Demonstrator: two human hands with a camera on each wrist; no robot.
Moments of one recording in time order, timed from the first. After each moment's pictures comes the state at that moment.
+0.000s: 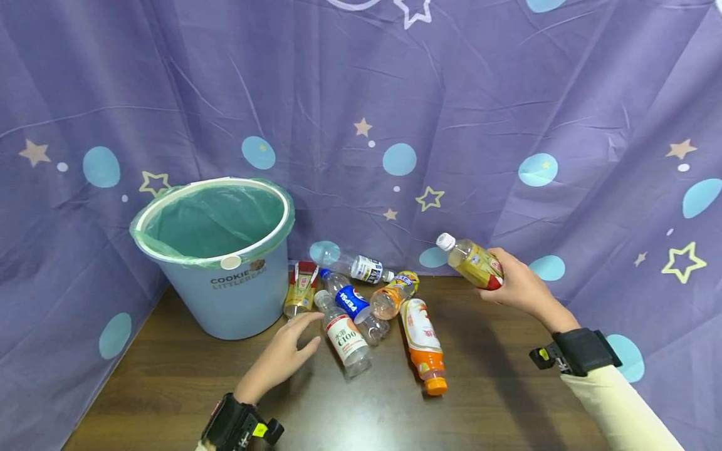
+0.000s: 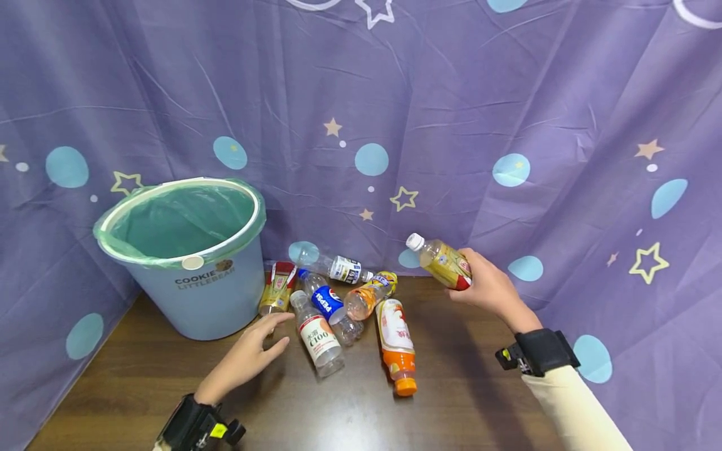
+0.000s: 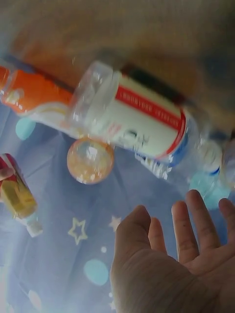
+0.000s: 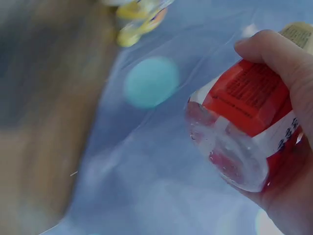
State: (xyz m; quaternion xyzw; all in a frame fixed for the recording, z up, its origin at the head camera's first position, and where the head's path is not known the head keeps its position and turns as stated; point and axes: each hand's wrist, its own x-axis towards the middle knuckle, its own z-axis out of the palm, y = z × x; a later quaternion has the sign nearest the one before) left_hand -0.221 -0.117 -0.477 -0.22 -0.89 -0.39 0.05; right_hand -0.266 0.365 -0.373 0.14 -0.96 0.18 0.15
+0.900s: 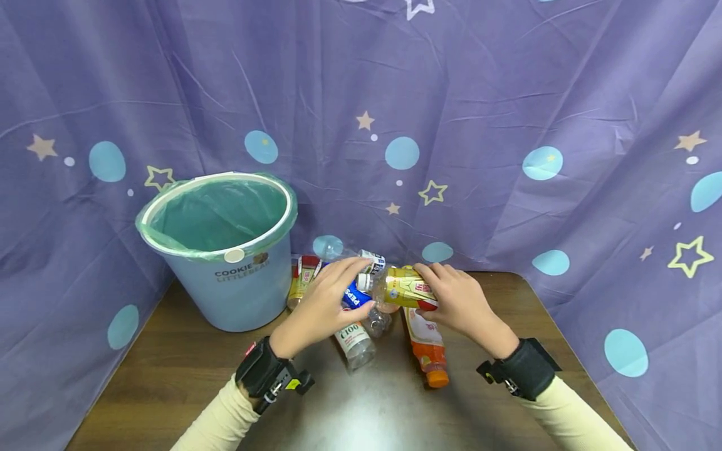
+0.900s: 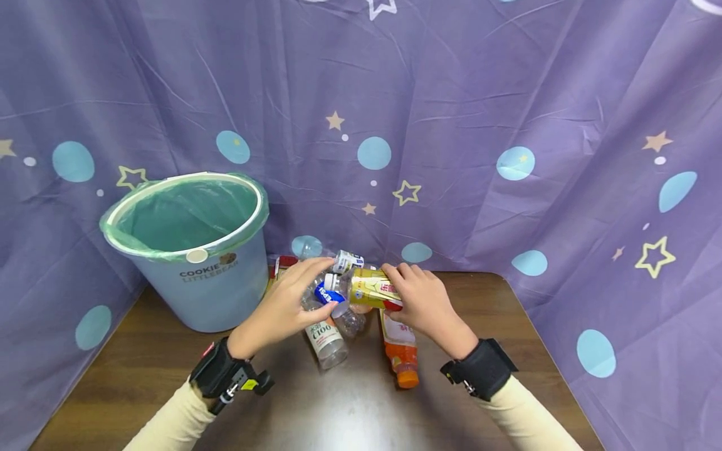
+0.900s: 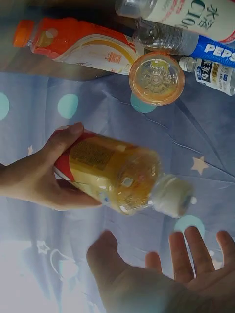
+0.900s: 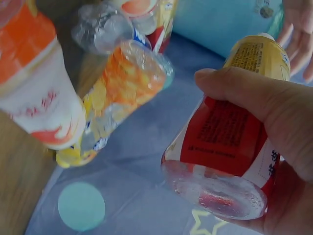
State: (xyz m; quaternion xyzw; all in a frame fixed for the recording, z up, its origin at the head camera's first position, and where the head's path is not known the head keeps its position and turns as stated) left_hand -0.234 -0.056 -0.374 -0.40 -0.84 -0.26 0.26; right_hand -0.228 0.231 -0.375 0.27 -0.93 0.00 0.26
